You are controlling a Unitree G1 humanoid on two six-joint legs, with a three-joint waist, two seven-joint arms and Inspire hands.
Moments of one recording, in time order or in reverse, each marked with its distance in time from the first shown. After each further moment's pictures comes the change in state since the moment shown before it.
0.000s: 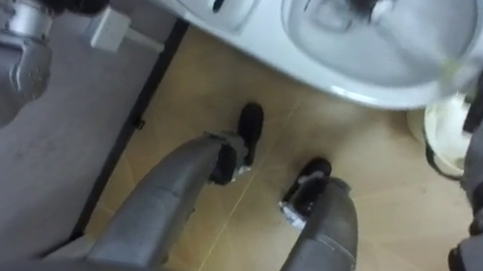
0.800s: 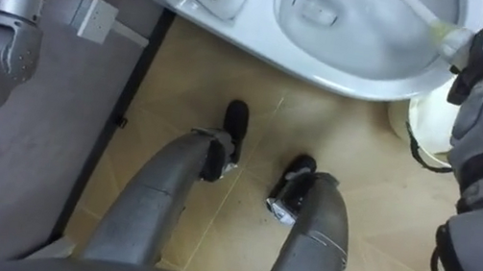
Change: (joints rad) left arm -0.043 -0.001 -0.006 0.031 0.061 0.016 -0.038; right arm 0.013 0.053 -0.007 0.003 -0.289 -0.010 0.000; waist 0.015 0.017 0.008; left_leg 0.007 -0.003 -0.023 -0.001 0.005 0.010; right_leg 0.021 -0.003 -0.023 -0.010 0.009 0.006
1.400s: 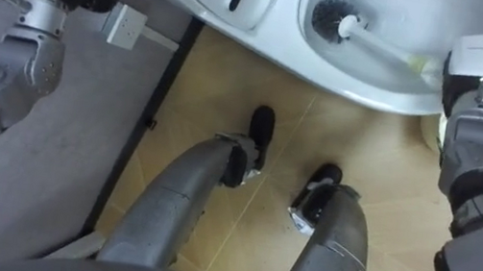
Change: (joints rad) left arm 0.020 -0.079 -0.011 0.018 -0.045 0.003 -0.022; right arm 0.103 -0.003 0.119 -0.117 -0.194 0.132 0.049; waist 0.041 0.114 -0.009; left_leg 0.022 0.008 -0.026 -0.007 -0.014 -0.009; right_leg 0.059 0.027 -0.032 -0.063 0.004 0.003
